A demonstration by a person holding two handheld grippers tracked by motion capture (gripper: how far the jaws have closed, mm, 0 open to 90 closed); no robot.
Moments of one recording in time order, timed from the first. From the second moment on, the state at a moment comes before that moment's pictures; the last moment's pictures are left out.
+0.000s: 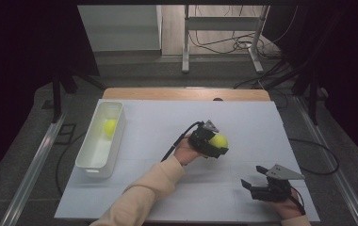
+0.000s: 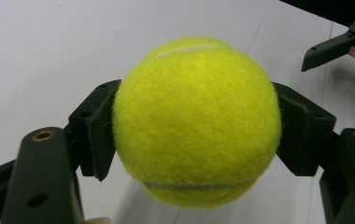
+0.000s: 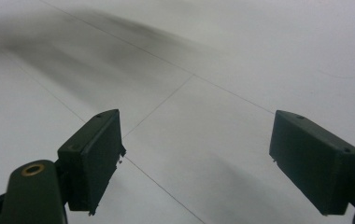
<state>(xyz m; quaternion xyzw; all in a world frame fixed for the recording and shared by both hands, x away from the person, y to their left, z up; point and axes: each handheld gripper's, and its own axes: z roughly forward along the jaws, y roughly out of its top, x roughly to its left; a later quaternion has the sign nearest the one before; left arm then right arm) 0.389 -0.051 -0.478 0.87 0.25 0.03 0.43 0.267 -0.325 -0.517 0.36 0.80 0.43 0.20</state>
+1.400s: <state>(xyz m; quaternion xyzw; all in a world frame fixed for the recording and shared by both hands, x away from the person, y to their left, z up) 0.362 -0.009 -0.465 0.86 0.26 0.04 0.44 0.267 -0.324 -0.517 0.36 0.80 0.43 0.20</state>
